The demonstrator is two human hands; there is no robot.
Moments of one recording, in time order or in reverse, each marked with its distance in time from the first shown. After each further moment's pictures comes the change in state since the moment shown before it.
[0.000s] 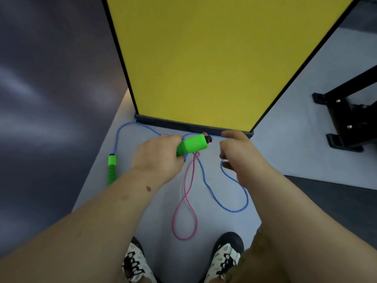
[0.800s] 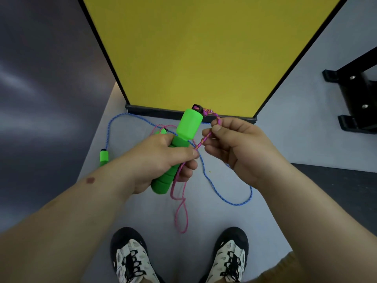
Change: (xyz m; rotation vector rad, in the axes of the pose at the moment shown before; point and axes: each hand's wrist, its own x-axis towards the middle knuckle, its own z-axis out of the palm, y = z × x) left_hand 0.008 0.024 -0.005 -1.183 -0.572 -0.397; right_hand 0.017 0.013 -0.017 0.490 -0.345 -0.094
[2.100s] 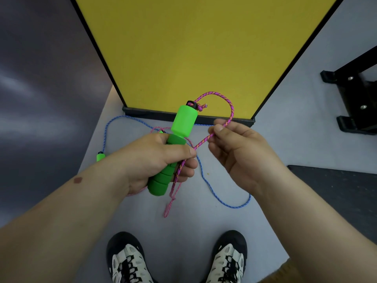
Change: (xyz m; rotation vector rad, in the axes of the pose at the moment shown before) left_hand -0.004 0.016 0.006 -0.033 -0.035 -0.033; right_hand -0.003 0.000 -0.001 0.208 0.123 0.029
